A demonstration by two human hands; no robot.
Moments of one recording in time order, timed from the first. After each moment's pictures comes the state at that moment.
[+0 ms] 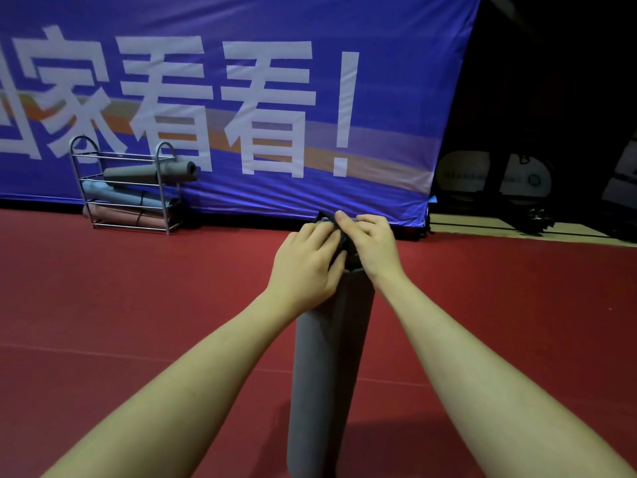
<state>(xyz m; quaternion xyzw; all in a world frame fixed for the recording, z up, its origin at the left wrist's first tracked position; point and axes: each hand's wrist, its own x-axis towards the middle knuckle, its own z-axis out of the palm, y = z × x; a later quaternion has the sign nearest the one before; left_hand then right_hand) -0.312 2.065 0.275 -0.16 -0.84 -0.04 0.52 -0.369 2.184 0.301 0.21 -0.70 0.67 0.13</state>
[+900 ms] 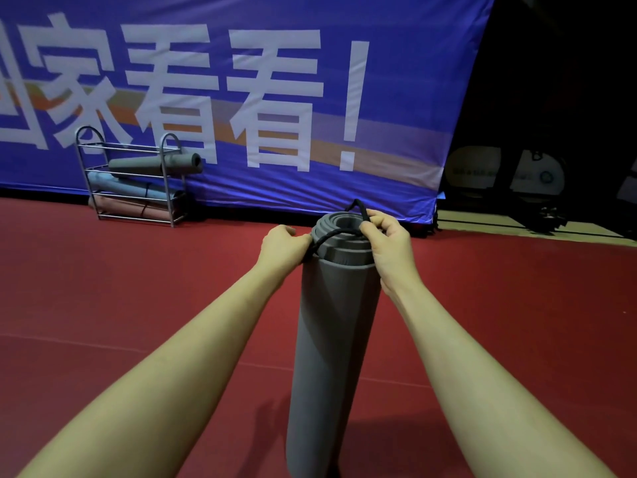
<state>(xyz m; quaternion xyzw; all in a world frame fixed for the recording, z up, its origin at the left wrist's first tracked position) -0.346 2.036 0.288 0.18 -0.80 -0.54 0.21 -0.390 2.185 0.287 0.19 -0.63 0.74 0.14</state>
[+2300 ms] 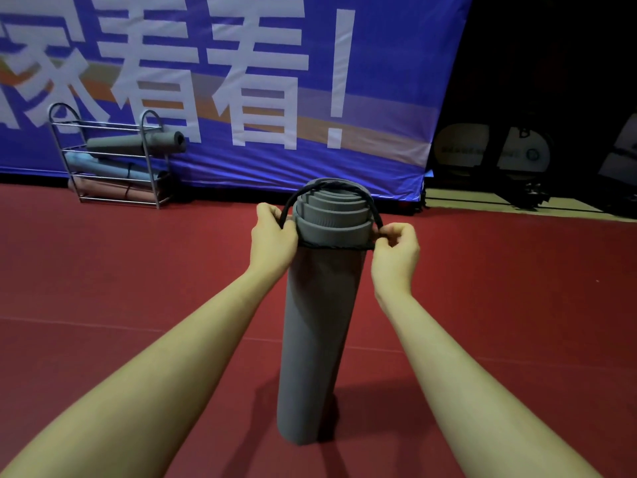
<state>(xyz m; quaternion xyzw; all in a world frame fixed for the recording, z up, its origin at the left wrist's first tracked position) -0.319 2.069 0.252 0.13 -0.77 -0.52 0.35 -0.364 2.223 0.231 0.04 -0.67 0.69 0.29</state>
